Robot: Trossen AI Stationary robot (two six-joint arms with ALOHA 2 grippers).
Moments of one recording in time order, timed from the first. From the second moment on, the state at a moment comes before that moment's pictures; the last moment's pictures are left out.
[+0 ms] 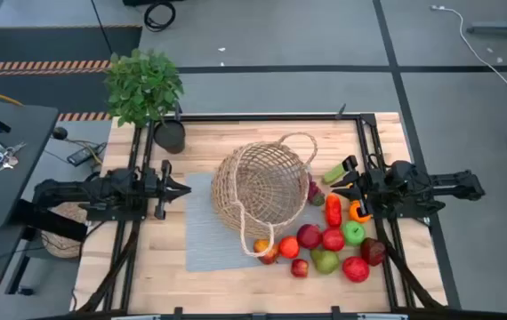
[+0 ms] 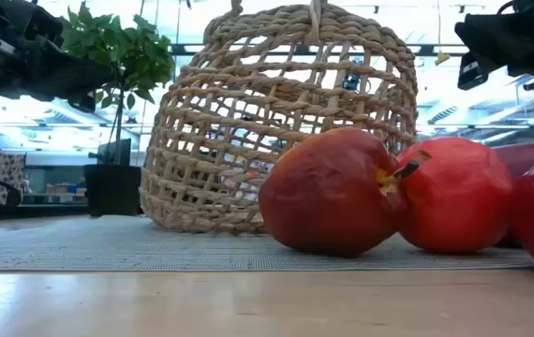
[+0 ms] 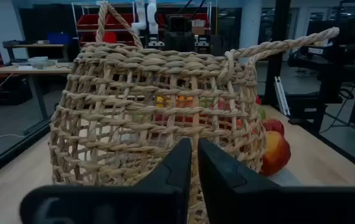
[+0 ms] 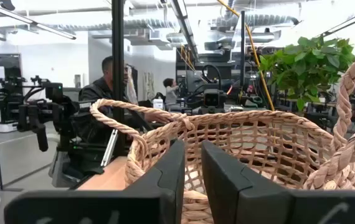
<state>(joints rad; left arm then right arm) -0.01 0.01 0.01 0.03 -0.01 0.01 0.02 0.02 0.01 0.26 -0.15 0.00</state>
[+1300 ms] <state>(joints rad) -0.01 0.01 0.01 0.03 -0.01 0.01 0.02 0.02 0.01 0.26 -0.15 0.00</state>
